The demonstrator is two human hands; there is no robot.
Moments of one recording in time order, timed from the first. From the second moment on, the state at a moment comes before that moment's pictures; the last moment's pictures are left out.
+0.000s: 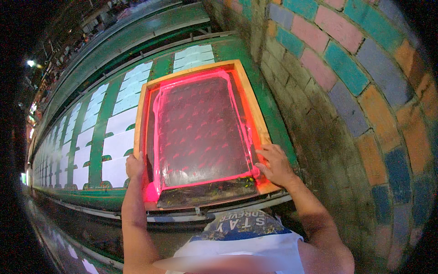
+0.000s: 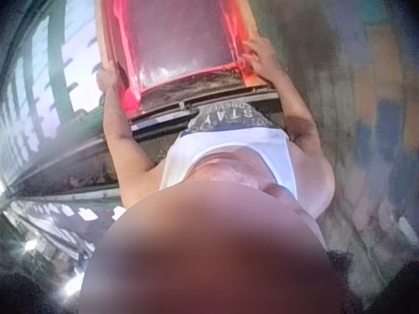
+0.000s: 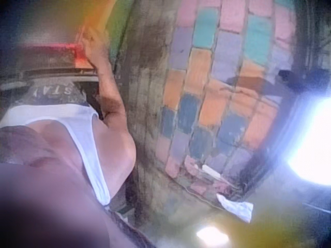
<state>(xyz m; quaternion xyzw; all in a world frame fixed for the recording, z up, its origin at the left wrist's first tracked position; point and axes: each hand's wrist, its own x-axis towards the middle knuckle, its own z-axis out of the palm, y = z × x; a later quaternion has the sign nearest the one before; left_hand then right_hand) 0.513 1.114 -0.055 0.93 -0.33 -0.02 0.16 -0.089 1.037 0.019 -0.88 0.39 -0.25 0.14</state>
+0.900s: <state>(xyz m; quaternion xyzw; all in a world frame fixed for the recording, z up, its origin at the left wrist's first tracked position) 0.544 1.125 -0.102 0.87 -0.37 -0.07 0.33 -0.088 0.959 -0.044 -0.61 0.58 -0.42 0.34</state>
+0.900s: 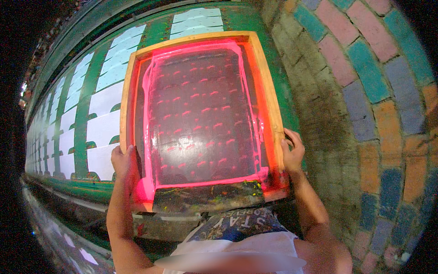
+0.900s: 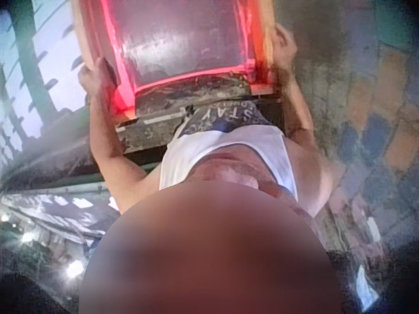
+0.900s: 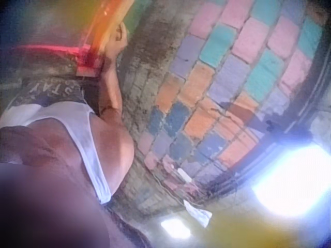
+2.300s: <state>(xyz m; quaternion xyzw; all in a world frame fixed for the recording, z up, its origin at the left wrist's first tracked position) 0.538 1.118 -0.105 0.88 -0.35 -0.05 0.33 0.129 0.923 0.001 -0.87 0.49 -0.04 0.03</state>
